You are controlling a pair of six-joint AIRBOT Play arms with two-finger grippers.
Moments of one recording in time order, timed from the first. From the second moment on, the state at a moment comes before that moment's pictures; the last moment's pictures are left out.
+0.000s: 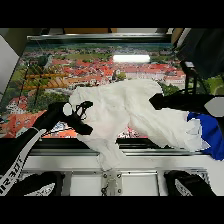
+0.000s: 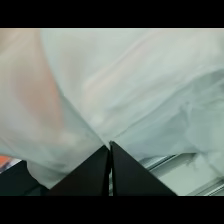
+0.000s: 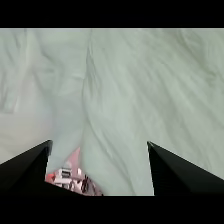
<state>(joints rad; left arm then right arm) -0.37 -1.31 0.90 1.27 -1.20 -1.34 0.12 -0.87 1.04 -1.22 1.03 1.52</state>
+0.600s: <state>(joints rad) -0.79 -1.51 1.63 0.92 -0.84 -1.41 -0.31 -0.68 1.22 -1.22 0.85 1.52</state>
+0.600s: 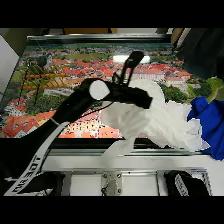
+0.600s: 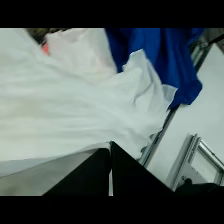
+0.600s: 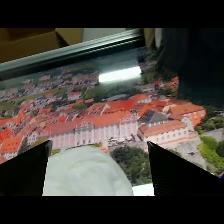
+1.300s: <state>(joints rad) -0.78 -1.56 1.55 1.46 -1.09 -1.82 -0.37 -0.66 1.22 -1.22 0.91 1.52</state>
